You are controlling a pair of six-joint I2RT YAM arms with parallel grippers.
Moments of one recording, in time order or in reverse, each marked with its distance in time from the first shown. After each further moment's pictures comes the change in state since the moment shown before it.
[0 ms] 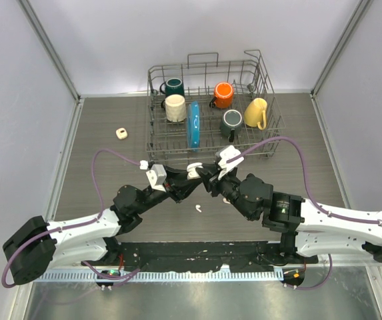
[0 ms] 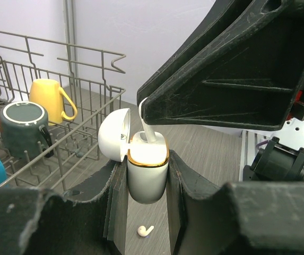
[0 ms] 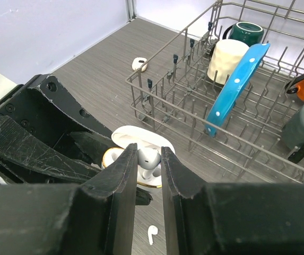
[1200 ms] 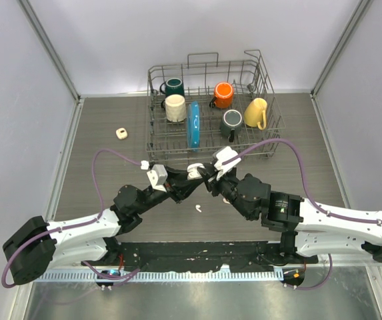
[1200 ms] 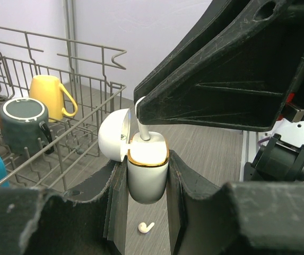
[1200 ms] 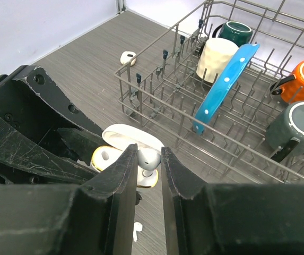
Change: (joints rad) left arm 0.000 -0.001 0.000 -0.016 -0.002 0.005; right arm 0.000 0.013 0.003 -0.019 0.014 -0.061
